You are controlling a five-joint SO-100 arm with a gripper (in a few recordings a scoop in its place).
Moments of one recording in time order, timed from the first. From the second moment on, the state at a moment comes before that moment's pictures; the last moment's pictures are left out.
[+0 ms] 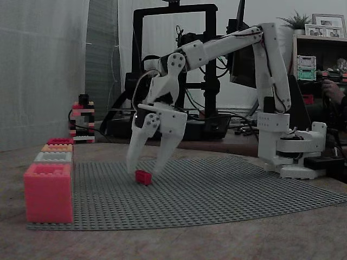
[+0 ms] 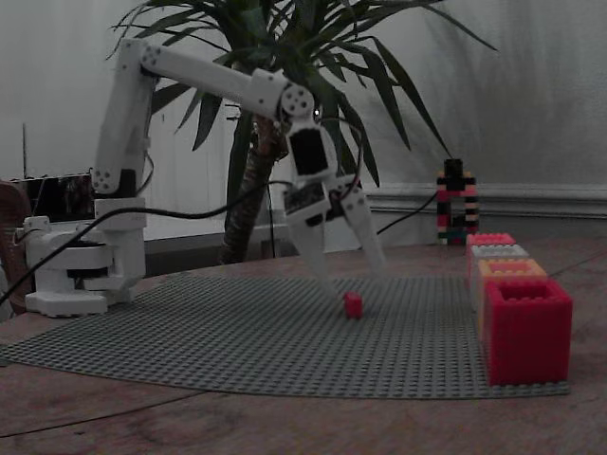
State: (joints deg) arm -8.2 75.4 95.8 62.4 -18.1
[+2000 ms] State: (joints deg) arm 15.6 57.9 80.2 7.9 -7.8
